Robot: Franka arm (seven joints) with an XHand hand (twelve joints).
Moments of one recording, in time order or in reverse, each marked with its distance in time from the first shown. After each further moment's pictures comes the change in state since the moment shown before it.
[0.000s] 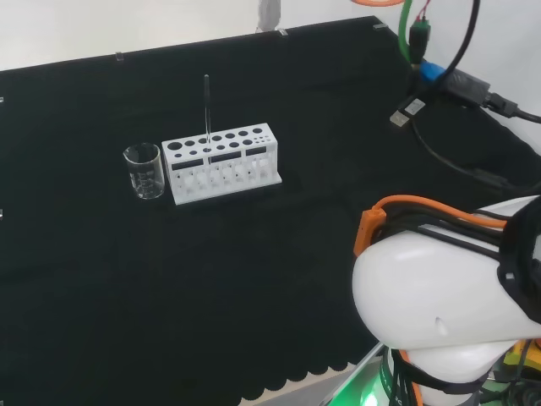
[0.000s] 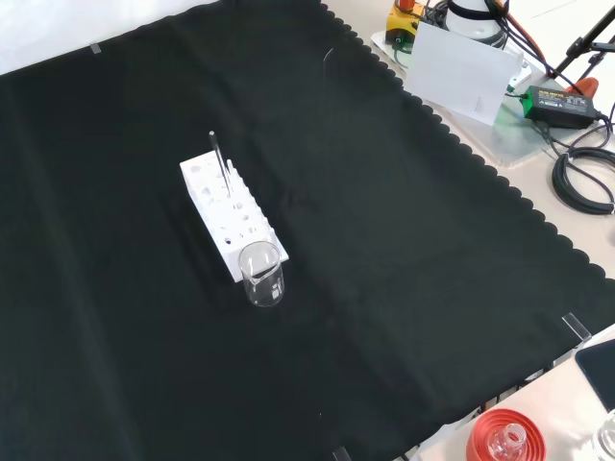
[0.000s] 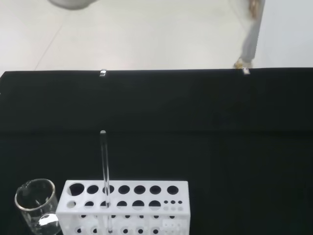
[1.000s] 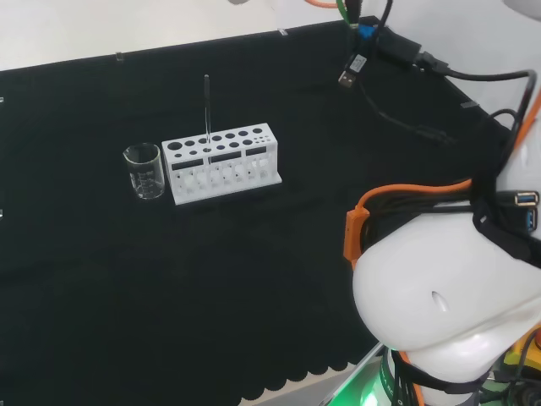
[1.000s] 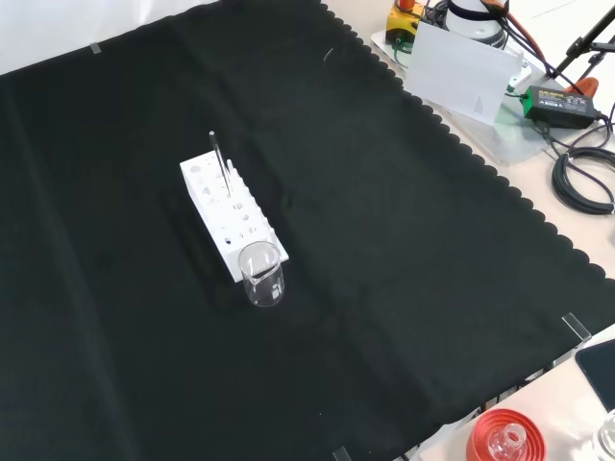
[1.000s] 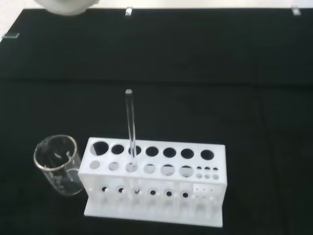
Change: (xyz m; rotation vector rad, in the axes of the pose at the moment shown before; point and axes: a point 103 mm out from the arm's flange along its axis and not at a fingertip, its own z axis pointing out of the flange) arm 0.024 0.074 0.053 0.199 0.024 -0.086
